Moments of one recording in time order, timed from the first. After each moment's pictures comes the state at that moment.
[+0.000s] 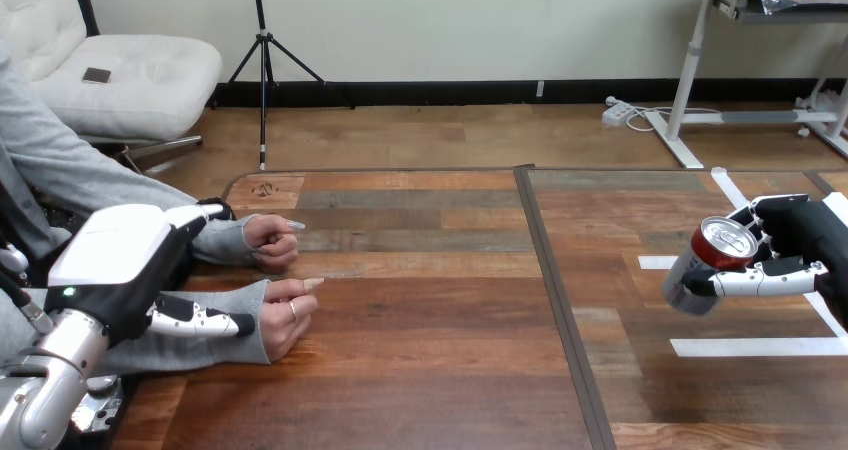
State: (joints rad) left arm -0.38 0.70 -0.19 0.89 0.79 -0.55 0.30; right arm -0.47 -0.66 -0.05 1.07 -0.07 -0.50 0.25
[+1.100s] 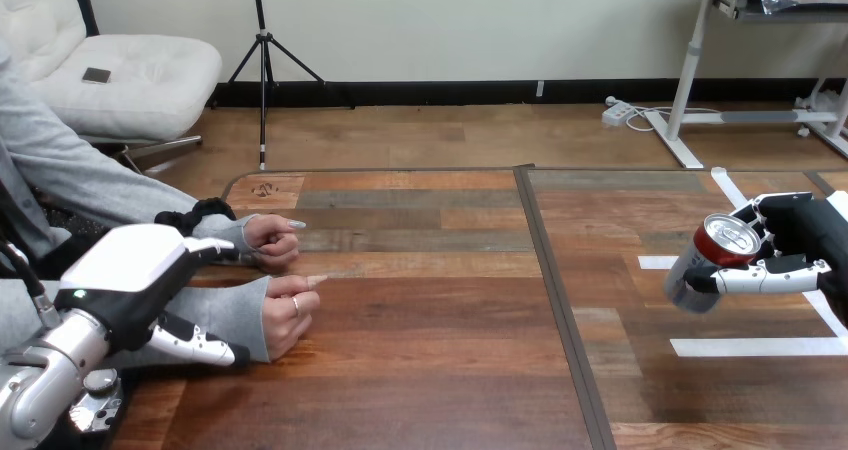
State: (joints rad) left arm -0.44 0.74 -0.29 0.96 0.79 -0.58 0.17; right arm -0.47 -0.66 -0.06 1.07 -0.06 -0.50 0.25
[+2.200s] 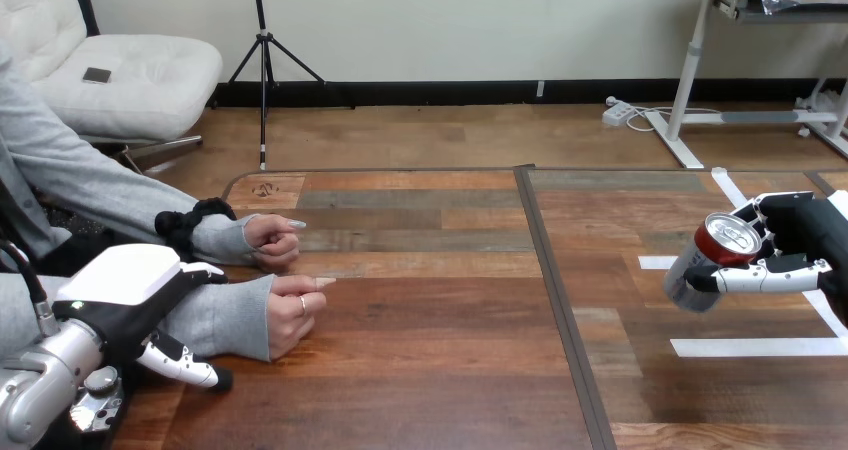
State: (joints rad) left arm -0.44 0.76 -0.34 0.96 0.79 -0.53 0.11; right arm -0.47 -0.66 -0.06 1.07 -0.05 -0.50 0.25
